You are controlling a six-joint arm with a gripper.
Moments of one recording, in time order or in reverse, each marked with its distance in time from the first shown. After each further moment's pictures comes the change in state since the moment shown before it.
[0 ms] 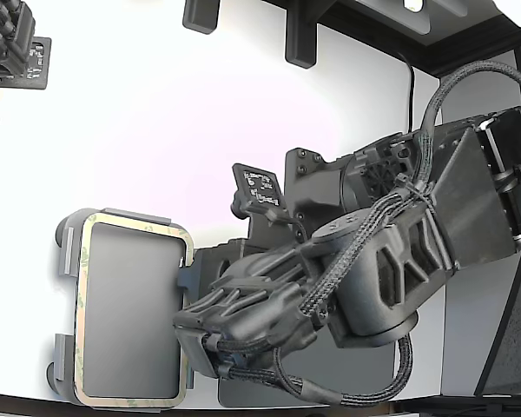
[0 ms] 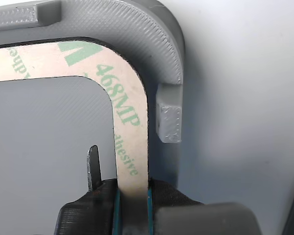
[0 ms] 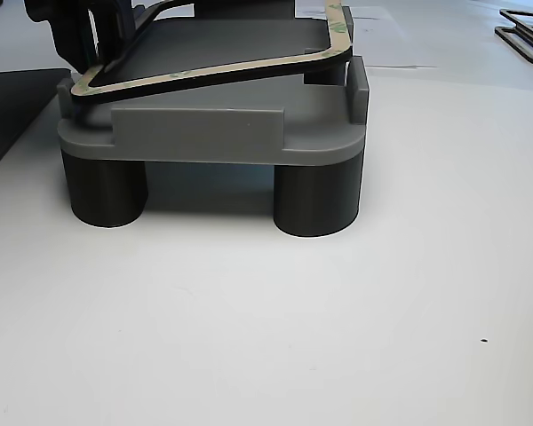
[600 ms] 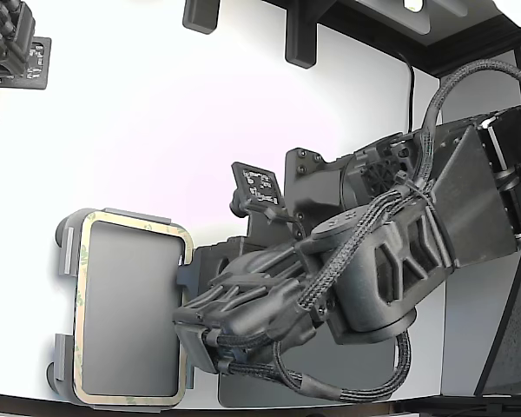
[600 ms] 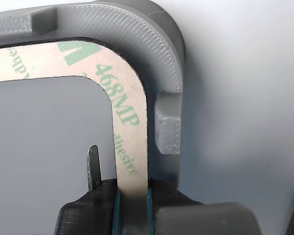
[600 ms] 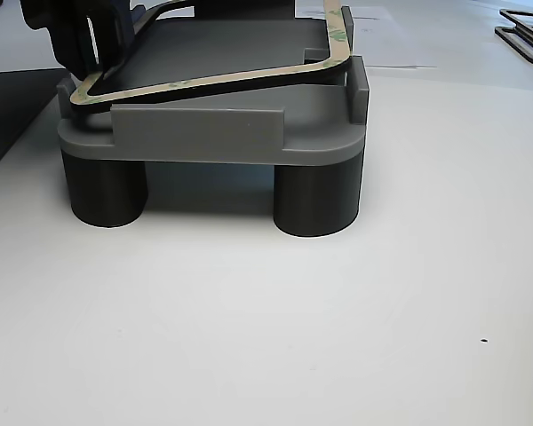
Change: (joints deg) arm -0.4 0.9 2.0 -1.6 -0.1 0.3
